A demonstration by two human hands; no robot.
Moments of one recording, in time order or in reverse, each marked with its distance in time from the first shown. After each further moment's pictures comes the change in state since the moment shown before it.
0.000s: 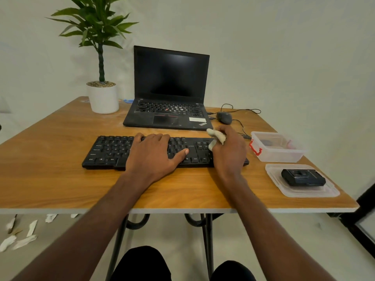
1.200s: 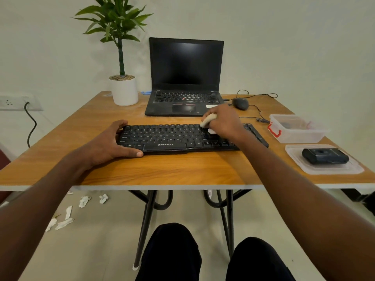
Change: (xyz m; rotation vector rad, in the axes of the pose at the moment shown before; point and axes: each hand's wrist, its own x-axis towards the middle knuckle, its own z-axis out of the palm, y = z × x) left_hand -0.047 -0.186 -0.026 -0.792 -0.365 -0.254; right_hand 0.026 -0.053 0.017 -0.028 -0.556 -0.105
